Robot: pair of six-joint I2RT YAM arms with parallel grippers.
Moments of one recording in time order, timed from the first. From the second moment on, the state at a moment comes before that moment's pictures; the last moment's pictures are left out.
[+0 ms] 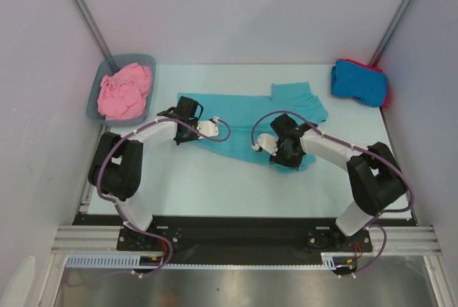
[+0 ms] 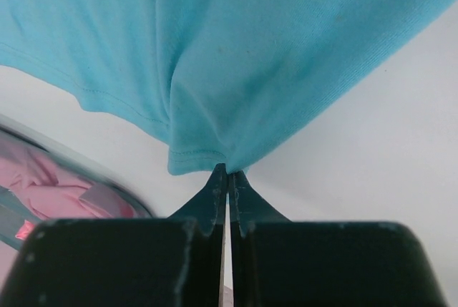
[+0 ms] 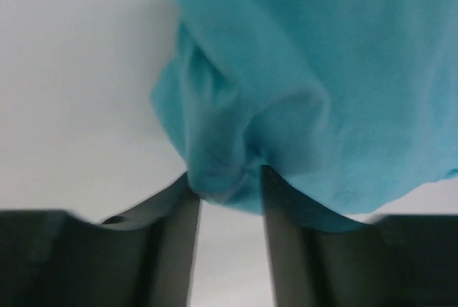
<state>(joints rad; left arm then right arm) -0.36 1.73 1.09 -0.49 -0.11 1.07 0.56 1.60 1.01 -0.77 0.03 -0.74</state>
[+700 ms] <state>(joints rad) -0.35 1.74 1.09 -0.48 -0.13 1.07 0.28 1.98 1.74 -1.26 -0.19 -0.90</state>
